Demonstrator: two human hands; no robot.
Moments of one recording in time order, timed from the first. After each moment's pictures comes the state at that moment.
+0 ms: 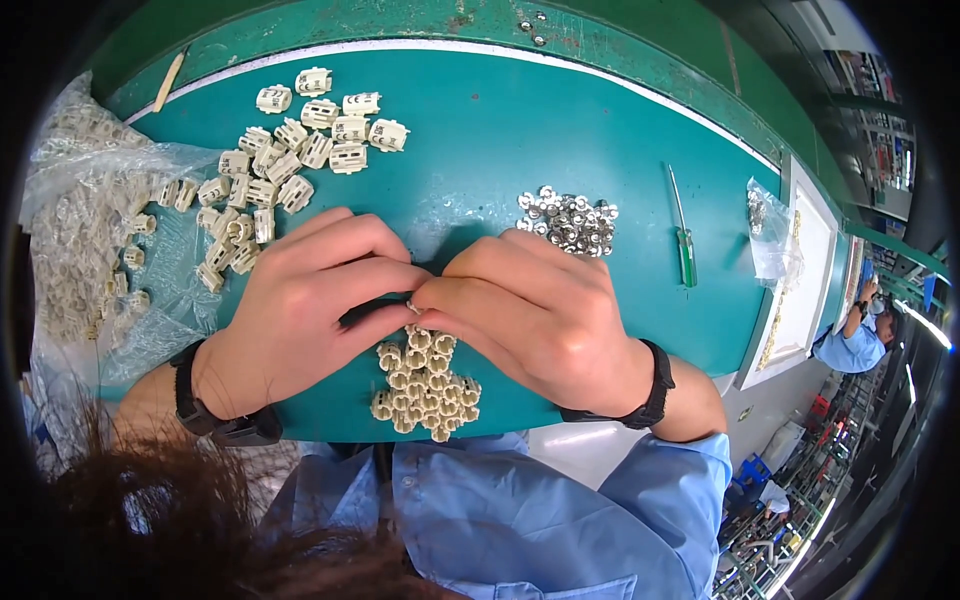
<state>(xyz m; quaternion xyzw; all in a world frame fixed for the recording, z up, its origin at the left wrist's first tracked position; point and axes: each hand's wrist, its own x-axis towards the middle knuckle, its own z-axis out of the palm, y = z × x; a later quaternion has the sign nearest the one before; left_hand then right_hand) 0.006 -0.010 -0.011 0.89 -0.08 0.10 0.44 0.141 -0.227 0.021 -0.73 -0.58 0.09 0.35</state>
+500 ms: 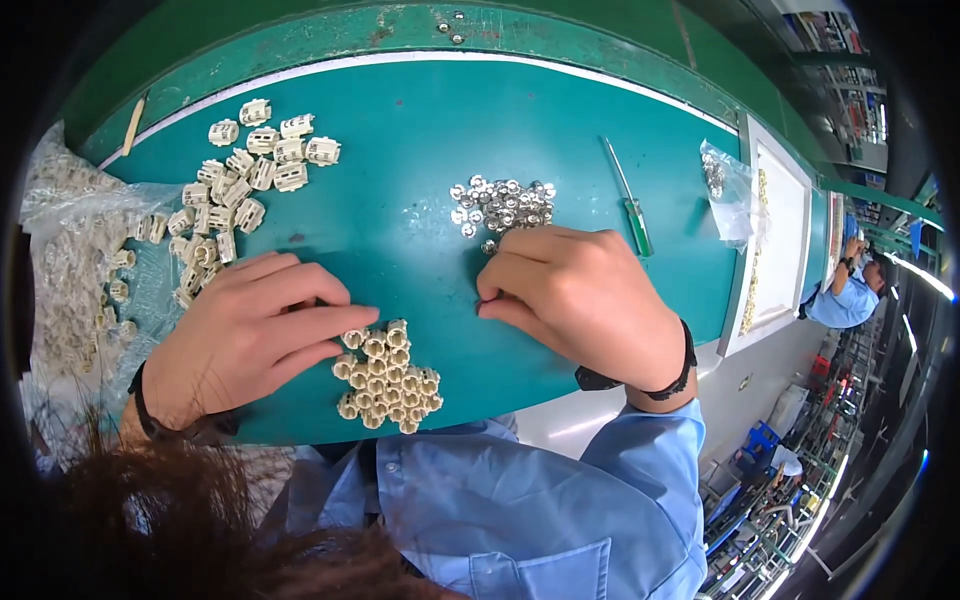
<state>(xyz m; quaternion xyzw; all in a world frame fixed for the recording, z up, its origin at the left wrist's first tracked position) -0.005 0.021 0.013 0.90 -0.19 -0.01 0.39 0.171 -0.271 0.049 -0.78 -0.56 0.20 0.19</state>
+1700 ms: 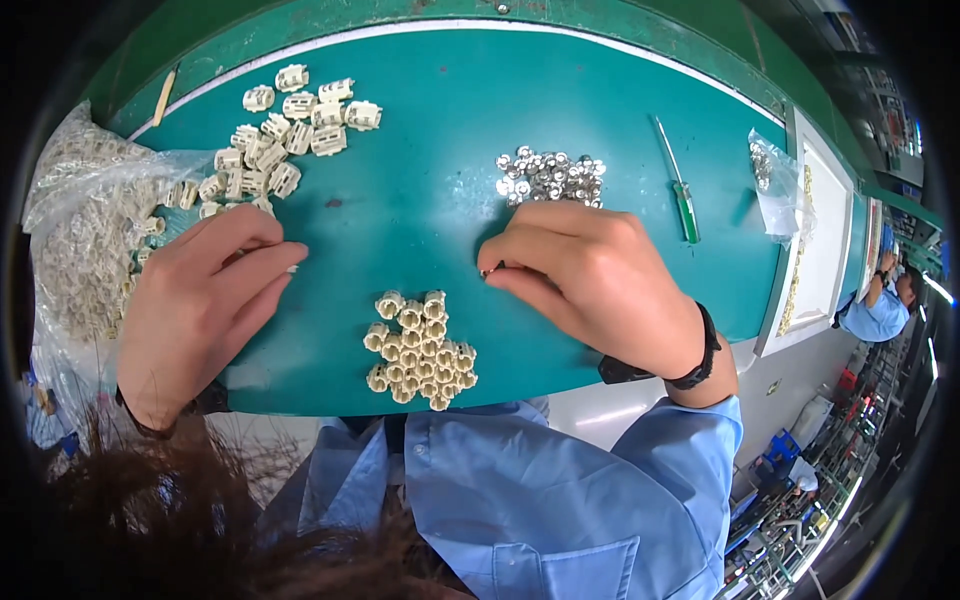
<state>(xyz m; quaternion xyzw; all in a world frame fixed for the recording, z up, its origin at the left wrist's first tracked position) -0.021 0.037 0.062 0.98 -0.07 -0.02 0.21 0.168 -0.266 0.030 -0.75 -0.55 0.23 0.29</state>
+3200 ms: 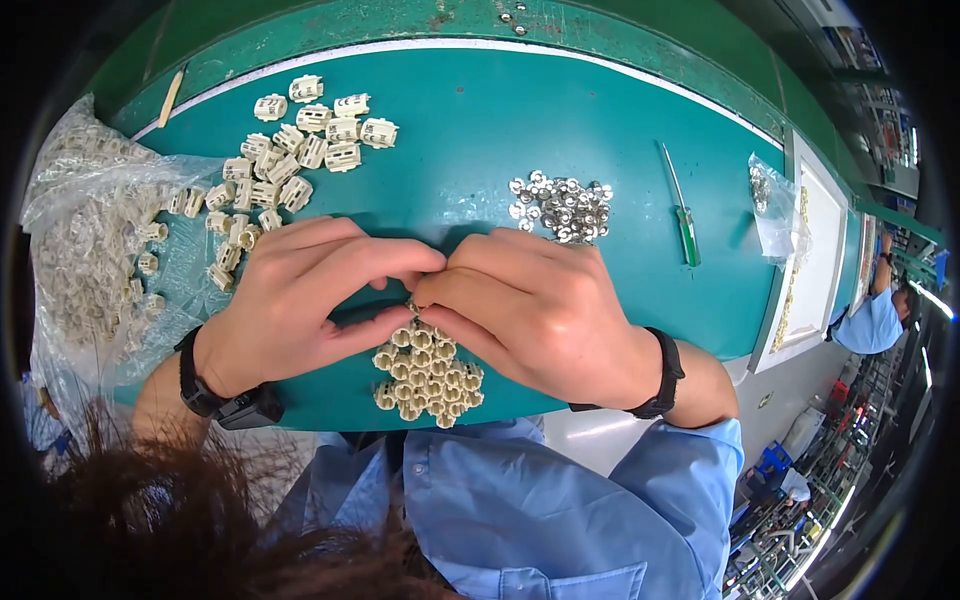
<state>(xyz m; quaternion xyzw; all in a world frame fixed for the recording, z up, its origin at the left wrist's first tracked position) 0.009 0.005 -0.006 0.90 -0.15 0.10 0.40 0.139 -0.231 0.023 -0.72 -0.58 0.12 0.36</state>
